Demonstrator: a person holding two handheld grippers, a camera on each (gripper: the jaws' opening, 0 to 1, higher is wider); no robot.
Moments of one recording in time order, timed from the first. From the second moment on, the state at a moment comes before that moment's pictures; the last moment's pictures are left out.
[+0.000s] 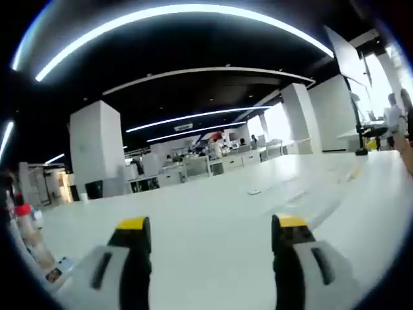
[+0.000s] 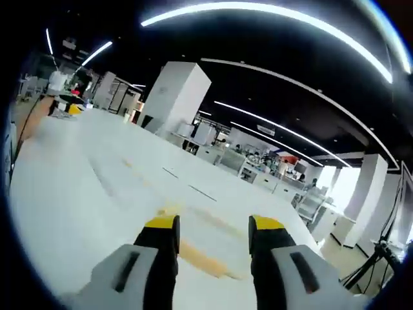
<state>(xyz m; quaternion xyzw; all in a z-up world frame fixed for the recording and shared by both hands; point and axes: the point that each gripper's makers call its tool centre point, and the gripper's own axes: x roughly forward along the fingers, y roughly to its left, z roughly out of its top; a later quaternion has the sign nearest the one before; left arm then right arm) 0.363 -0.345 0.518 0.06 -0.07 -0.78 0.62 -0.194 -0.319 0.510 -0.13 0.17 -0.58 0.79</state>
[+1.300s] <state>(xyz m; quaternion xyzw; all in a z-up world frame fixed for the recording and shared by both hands) 0.367 -0.354 0.511 0.08 -0.08 -0.77 0.63 -0.199 -0.330 0.500 -0.13 0.18 -0.58 0.78</state>
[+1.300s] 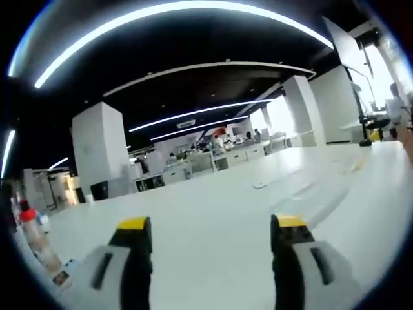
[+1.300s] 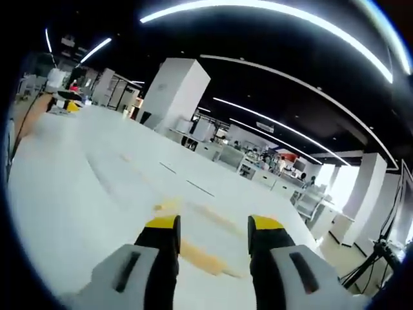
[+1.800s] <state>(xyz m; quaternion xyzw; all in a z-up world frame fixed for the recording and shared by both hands) 0.356 -0.346 0.526 0.07 -0.09 -0.78 0.62 -0.220 -0.323 0.515 -0.13 0.14 -0.60 0.78</state>
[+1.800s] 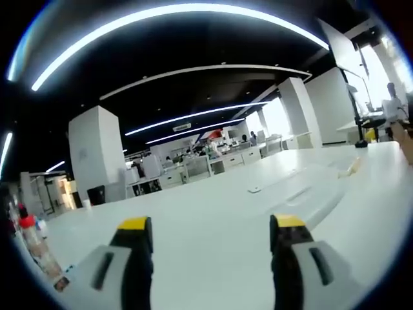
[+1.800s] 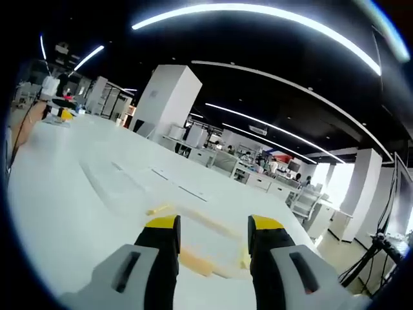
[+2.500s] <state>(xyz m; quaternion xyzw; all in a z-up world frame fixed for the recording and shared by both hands) 0.229 -0.339 0.601 0.08 -0.16 -0.86 0.48 -0.226 -0.299 0.571 -0.17 0.12 -0.60 0.77</state>
